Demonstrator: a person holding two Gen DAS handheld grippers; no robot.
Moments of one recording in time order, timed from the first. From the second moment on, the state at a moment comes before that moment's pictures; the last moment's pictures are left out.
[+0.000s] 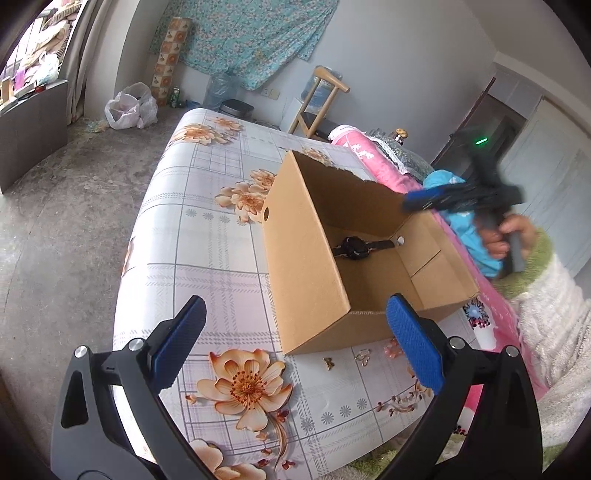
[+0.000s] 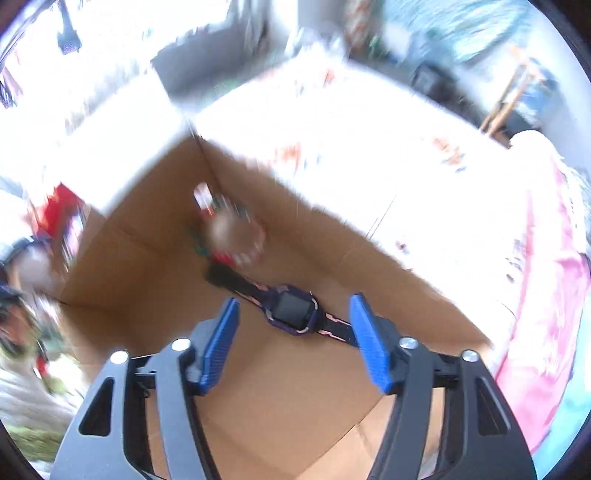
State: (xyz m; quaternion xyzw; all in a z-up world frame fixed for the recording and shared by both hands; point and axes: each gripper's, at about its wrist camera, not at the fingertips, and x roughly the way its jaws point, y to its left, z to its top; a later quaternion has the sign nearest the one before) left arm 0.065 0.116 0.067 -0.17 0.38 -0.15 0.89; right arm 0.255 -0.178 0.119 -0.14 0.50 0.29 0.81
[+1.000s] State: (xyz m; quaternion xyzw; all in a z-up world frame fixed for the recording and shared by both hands) left arm 0.041 -0.005 -0.031 0.05 0.52 -0.09 0.85; right arm 0.023 -0.189 0.053 -0.09 0.36 0.05 0.93
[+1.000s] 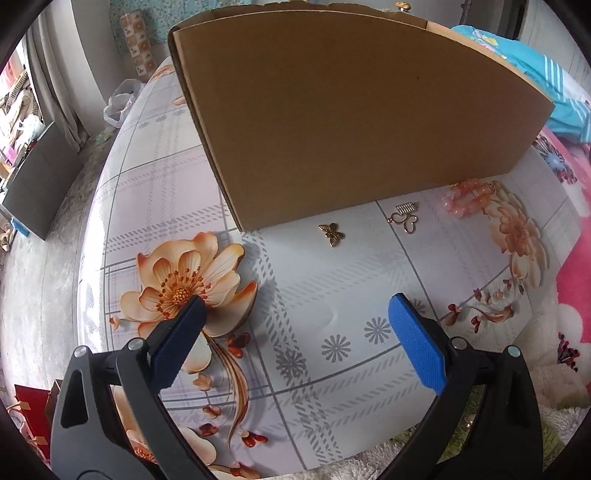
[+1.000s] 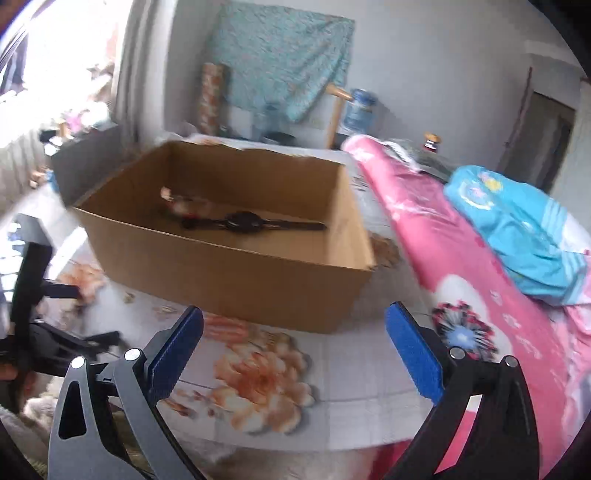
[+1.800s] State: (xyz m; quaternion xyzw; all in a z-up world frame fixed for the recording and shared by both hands) left arm 0.046 0.001 -0.024 0.08 0.46 -0.16 0.87; right arm 0.090 -0.156 0.007 0.11 0.45 0.19 0.86
